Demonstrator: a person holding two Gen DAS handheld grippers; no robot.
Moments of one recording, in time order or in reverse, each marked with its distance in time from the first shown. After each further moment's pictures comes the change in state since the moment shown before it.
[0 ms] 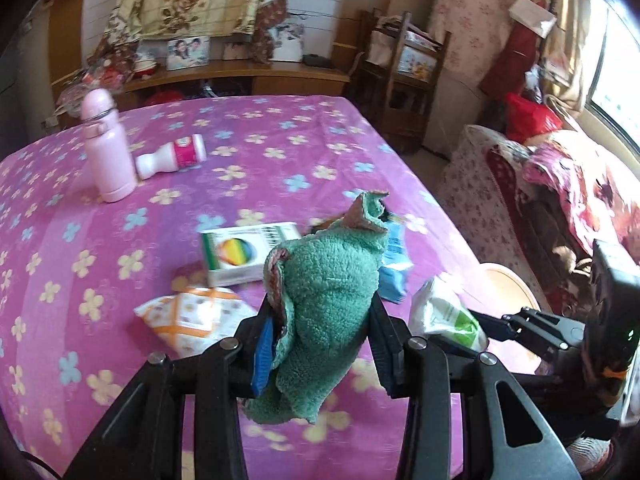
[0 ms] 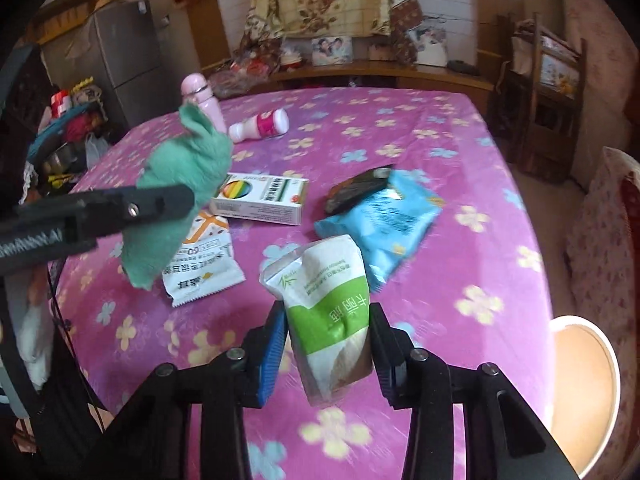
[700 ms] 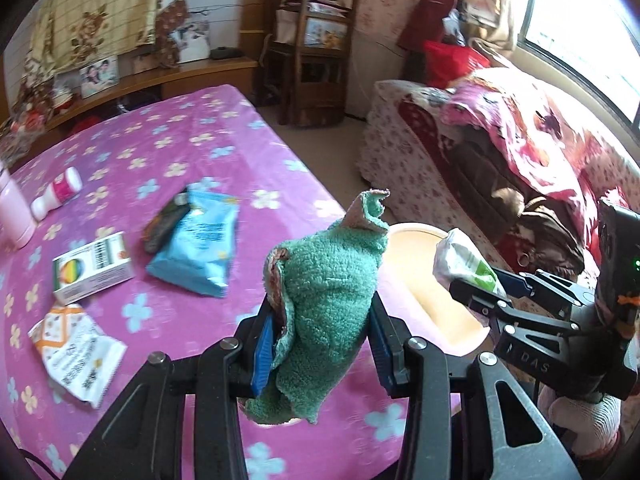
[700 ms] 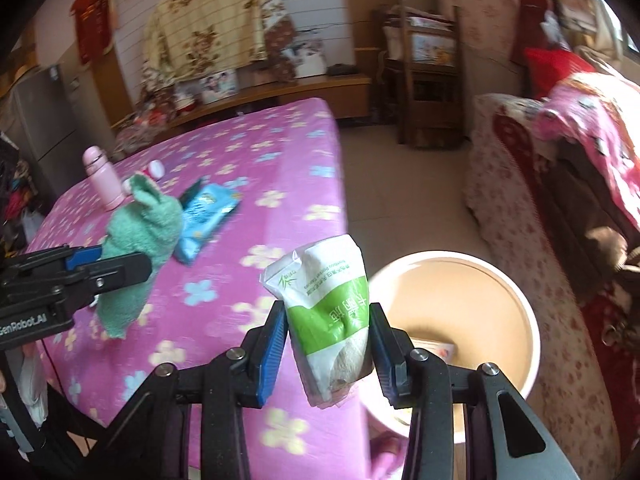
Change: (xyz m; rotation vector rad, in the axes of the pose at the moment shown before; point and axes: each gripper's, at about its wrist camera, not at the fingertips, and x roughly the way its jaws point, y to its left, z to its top) left arm 0.028 -0.158 -0.014 0.203 0.068 -0.142; right arm -0.103 -0.142 -0.068 0.265 -0.073 -0.241
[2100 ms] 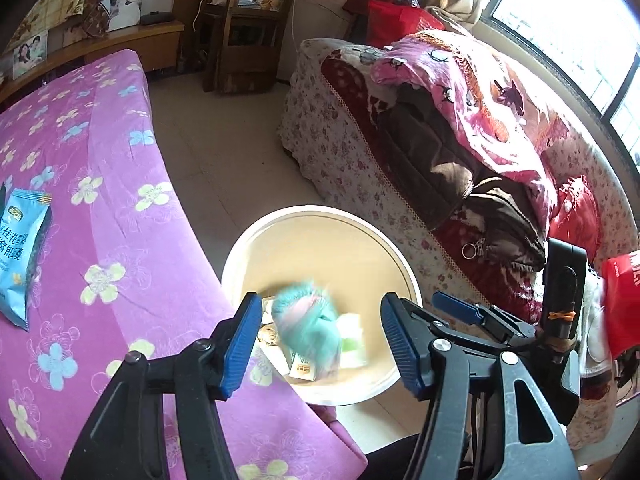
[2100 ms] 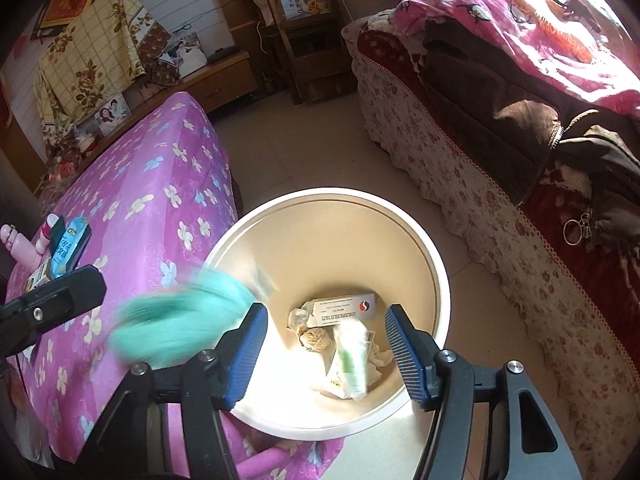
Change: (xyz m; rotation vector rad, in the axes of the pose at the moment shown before) left arm 0.106 -0.108 0.025 0.001 0.115 -0.219; right arm 0.038 -0.153 -0.043 0.323 0.107 -0.153
